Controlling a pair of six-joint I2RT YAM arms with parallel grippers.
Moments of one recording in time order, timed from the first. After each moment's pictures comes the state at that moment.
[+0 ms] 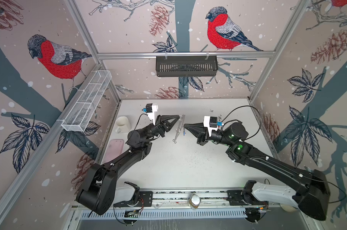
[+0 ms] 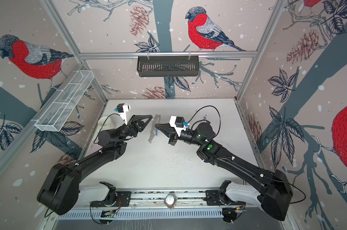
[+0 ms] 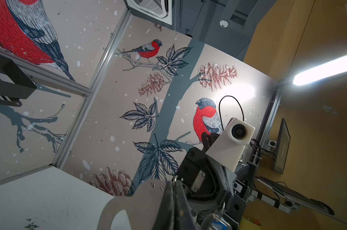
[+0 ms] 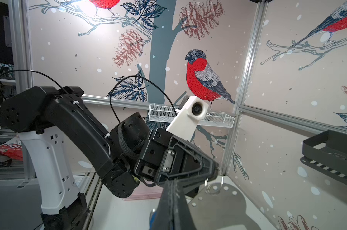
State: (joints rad) left arm -0.40 1.29 0.65 1.41 0.82 -1.05; right arm 0.85 1.14 0.86 0.58 -0.55 -0.02
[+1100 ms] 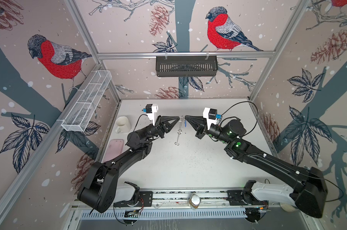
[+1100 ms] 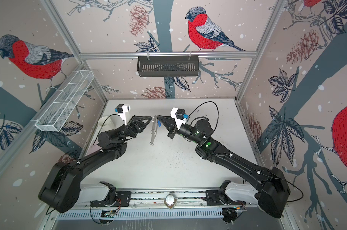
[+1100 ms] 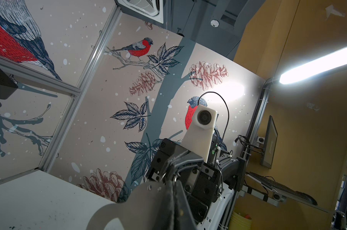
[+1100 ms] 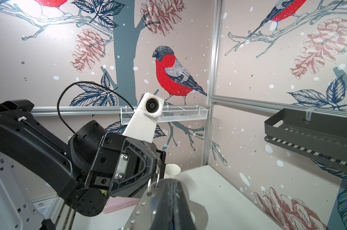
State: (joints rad) left arm -0.40 1.31 0.65 1.50 0.86 -1.11; right arm 0.82 1.19 0.90 0.58 -0.40 0.04
